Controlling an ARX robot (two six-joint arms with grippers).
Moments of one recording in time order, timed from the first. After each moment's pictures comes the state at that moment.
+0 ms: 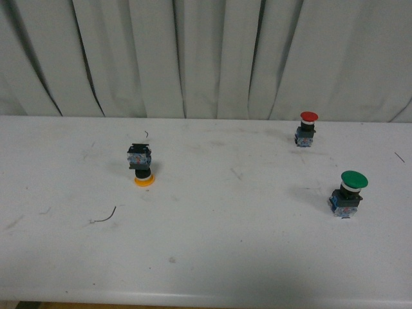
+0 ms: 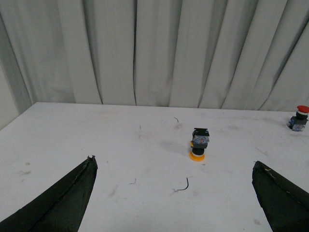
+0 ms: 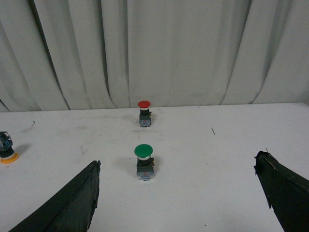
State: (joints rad) left arm 0.00 0.01 0.01 0.00 0.00 -0.02; right arm 0.00 0.00 0.01 0.00 0.00 0.01
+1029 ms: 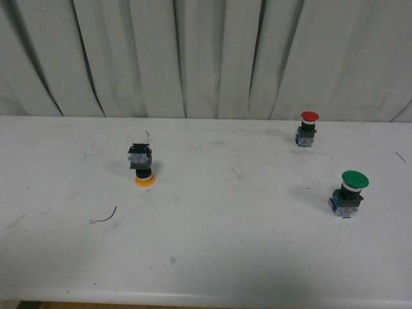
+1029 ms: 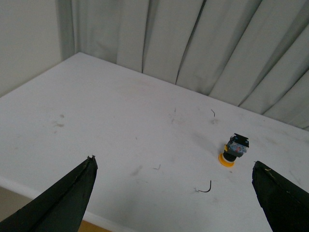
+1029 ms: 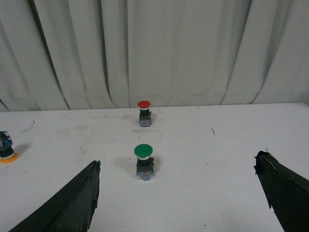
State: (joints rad) left arm 0.13 0.48 0.18 0.12 -0.08 -0.23; right arm 0.00 0.00 0.01 0.00 0.00 0.00
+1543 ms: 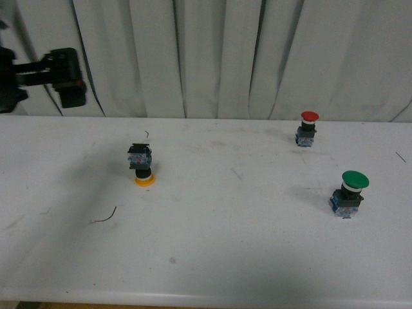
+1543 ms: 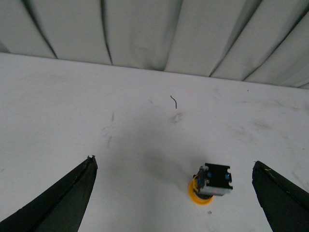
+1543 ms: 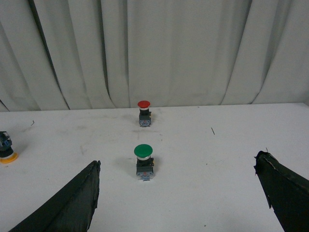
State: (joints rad) left arm -0.07 1.74 0.90 0.47 -0.03 -0.12; right arm 0.00 0.00 0.01 0.00 0.00 0.00
